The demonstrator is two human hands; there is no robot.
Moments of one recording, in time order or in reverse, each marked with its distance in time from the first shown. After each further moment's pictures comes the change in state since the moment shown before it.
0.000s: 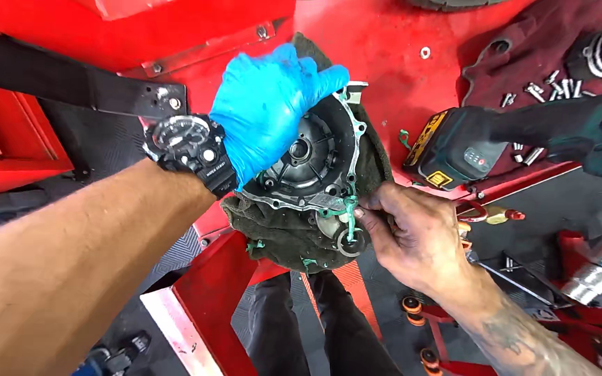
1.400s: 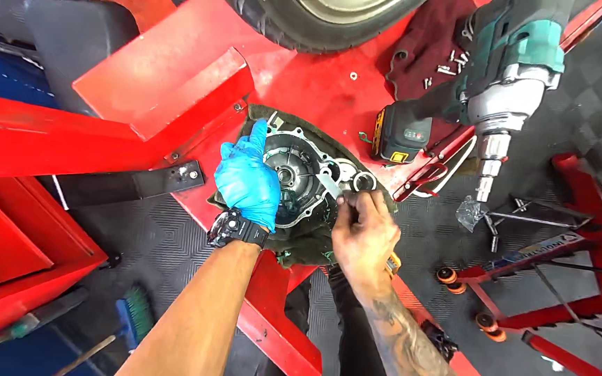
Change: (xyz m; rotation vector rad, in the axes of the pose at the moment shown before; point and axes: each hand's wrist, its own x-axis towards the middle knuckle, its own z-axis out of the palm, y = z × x) left_hand -0.030 0.022 0.003 -0.021 0.096 -0.608; right_hand 0.003 -0.088 0.076 -0.238 0.624 0.723
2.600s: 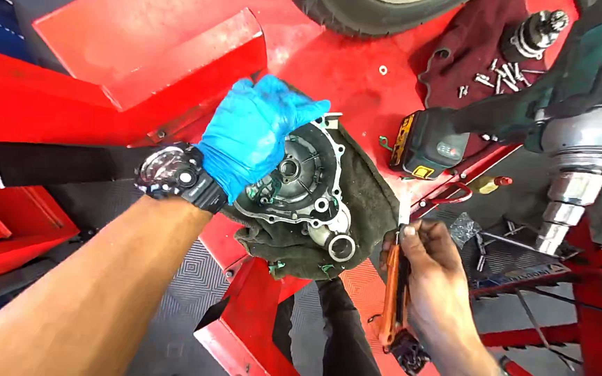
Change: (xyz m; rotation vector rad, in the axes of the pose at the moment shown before) left_hand 0.072 -0.023 -0.011 -0.158 -0.166 0.852; right_hand 0.012 0.051 -0.052 0.802 -0.406 0.587
